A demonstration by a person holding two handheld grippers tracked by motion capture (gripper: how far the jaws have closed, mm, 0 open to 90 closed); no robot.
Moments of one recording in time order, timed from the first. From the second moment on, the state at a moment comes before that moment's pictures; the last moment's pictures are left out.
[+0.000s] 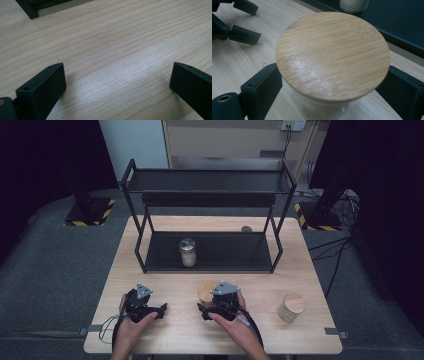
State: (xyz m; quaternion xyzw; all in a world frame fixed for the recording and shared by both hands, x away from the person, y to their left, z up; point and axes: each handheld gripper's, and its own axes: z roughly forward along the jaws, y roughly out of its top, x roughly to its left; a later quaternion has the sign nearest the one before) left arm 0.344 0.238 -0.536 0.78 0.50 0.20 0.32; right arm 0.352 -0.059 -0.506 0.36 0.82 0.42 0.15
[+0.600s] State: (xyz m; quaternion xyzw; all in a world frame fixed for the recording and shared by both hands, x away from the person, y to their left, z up) left arm 0.344 0.238 -0.536 0.78 0.50 0.20 0.32; right arm 0.355 -0.056 -0.510 0.36 0.81 0.44 0.16
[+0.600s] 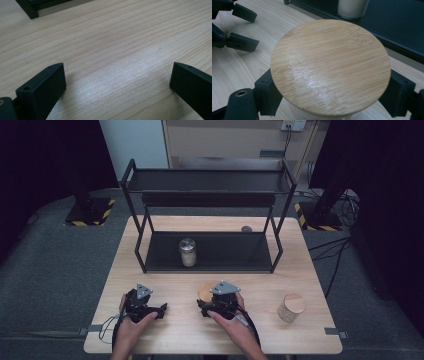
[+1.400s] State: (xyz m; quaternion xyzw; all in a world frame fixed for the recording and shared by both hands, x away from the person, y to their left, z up) left arm 0.344 0.238 -0.536 0.78 0.50 0.20 0.32; right arm 0.355 -0.057 -0.503 0.36 0.81 0.44 0.17
